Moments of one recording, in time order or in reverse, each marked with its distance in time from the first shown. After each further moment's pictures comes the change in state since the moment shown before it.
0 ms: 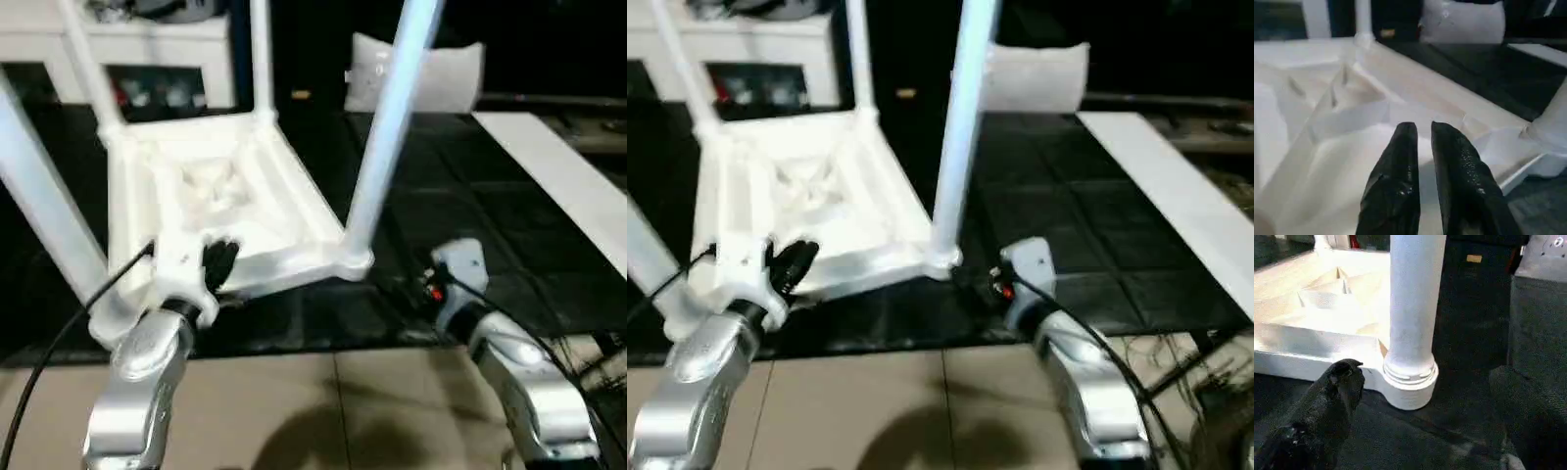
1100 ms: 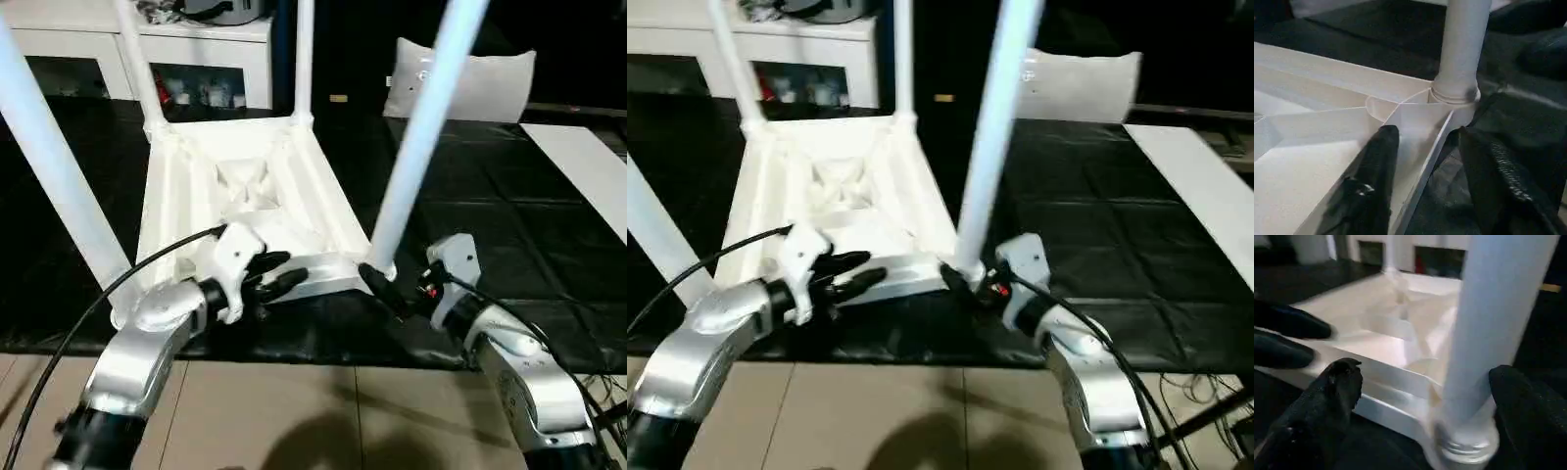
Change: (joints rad) left arm -0.262 0.261 -0.220 0.276 -0.066 0.017 -0.506; right arm -0.050 -0.019 0.028 0.026 0.105 -0.073 0.186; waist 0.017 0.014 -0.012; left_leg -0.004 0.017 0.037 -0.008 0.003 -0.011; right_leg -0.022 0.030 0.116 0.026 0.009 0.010
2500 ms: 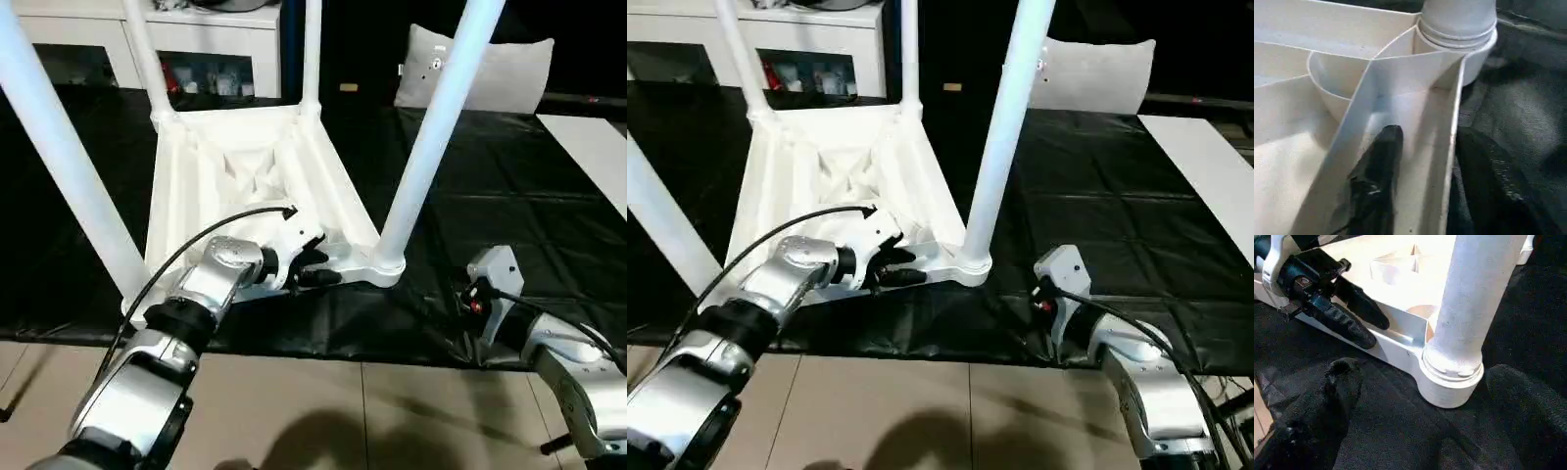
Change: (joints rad) left arm -0.460 -0.169 -0.148 0.809 0.167 -0.223 -0.150; right arm 0.057 -0.218 -0.068 0.048 0.012 -0.028 0.133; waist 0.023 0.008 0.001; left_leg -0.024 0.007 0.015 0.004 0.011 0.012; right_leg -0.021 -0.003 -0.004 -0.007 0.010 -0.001
